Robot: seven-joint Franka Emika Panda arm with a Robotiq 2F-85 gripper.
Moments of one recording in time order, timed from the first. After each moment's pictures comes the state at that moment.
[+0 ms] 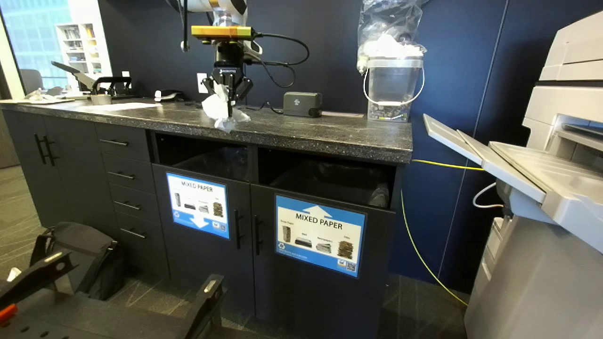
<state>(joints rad) 0.17 0.66 0.00 -1.36 -0.06 1.64 -0.04</state>
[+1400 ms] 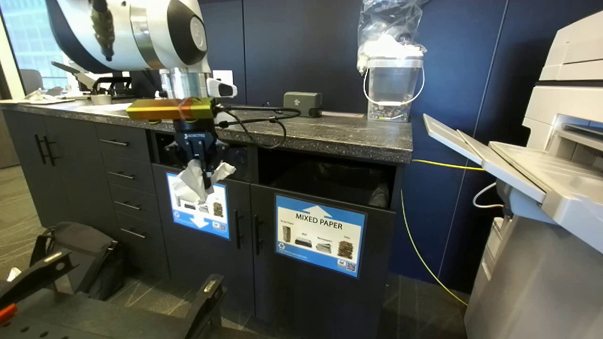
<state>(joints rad) 0.16 0.23 -0.01 -2.54 -0.21 2.78 0.14</state>
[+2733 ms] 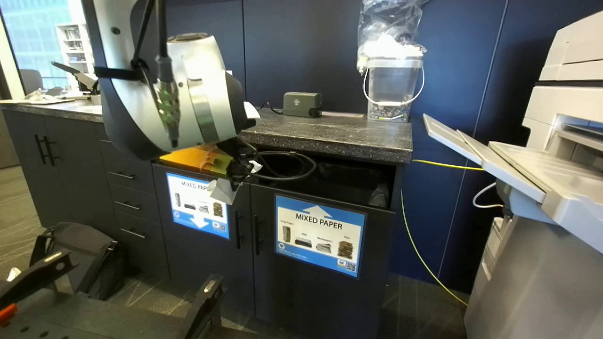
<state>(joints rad) 0.29 0.57 -0.32 -2.49 -0.54 3.58 0.66</state>
